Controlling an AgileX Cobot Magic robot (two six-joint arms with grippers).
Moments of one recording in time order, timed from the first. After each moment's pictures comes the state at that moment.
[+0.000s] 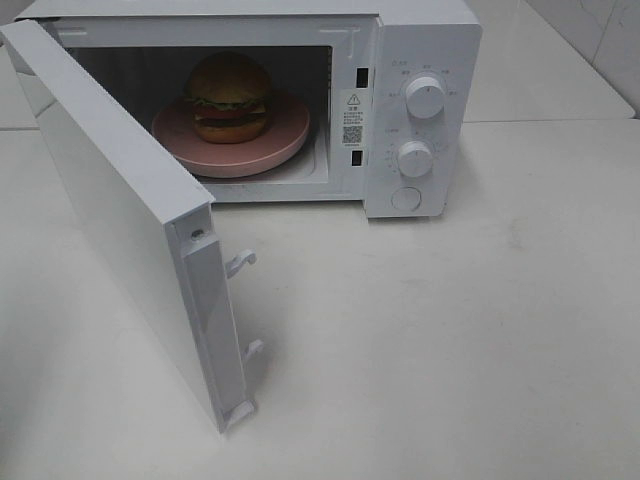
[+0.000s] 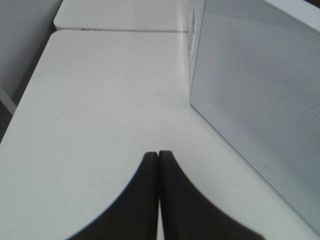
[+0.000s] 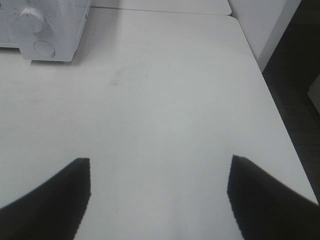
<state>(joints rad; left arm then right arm) 0.09 0.57 -0.55 -0.09 0.59 0.10 0.09 0.00 -0.50 -0.11 1.00 0.06</state>
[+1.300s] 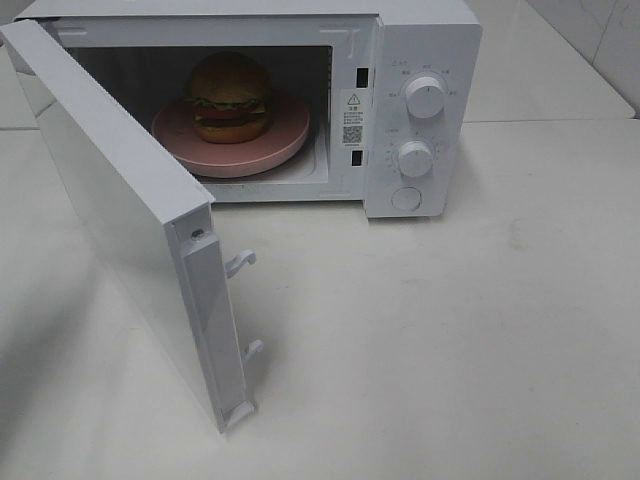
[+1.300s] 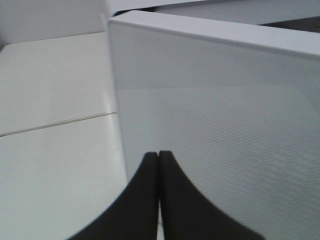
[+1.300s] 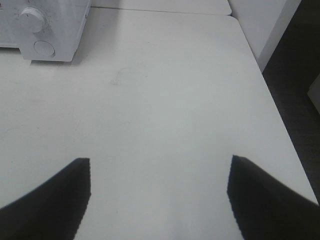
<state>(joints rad) 0.04 1.28 -0.28 0.44 -0.77 -0.23 0.09 0.00 -0.50 -0.11 1.00 0.06</state>
